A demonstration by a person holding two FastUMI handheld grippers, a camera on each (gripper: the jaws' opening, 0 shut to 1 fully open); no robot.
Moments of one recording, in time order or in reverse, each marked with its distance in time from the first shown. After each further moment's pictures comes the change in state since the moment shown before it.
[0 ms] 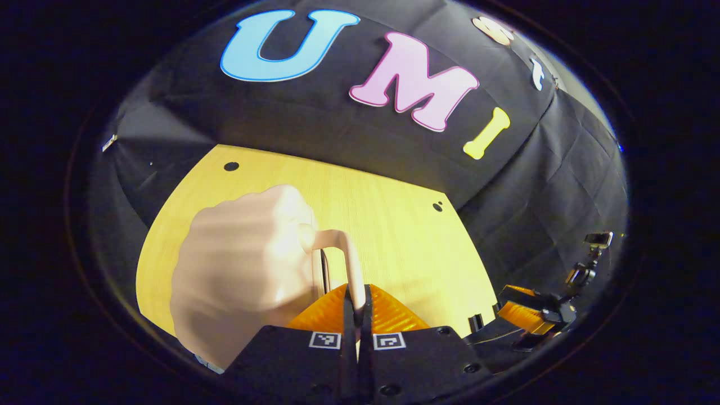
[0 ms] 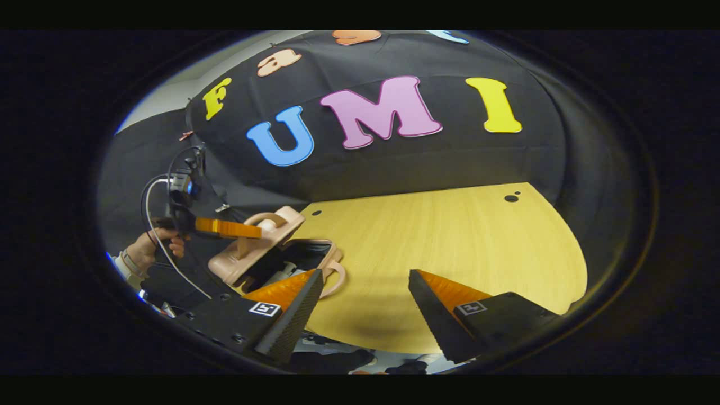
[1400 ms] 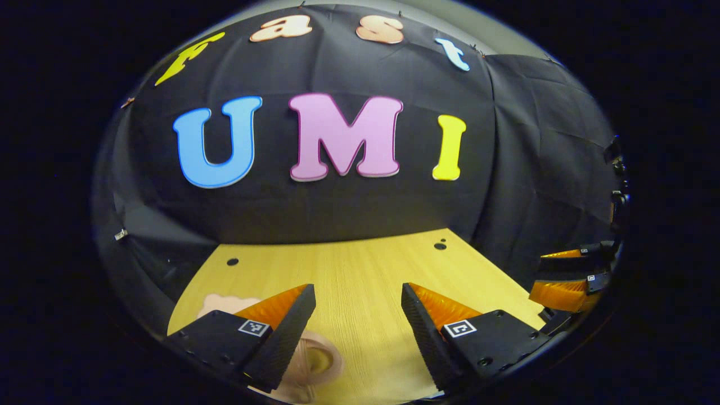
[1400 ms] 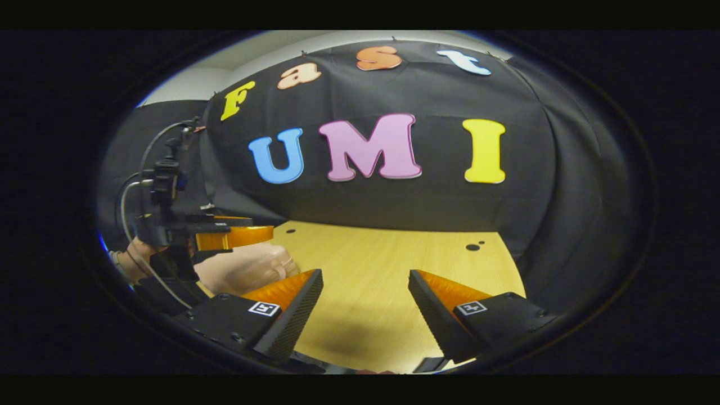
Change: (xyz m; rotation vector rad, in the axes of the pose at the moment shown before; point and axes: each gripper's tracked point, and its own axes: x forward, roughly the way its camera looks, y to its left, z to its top) left arm -0.040 -0.155 0.094 0.367 -0.536 0.150; right arm -0.030 -0.059 0.093 -0.211 -0.220 -0.065
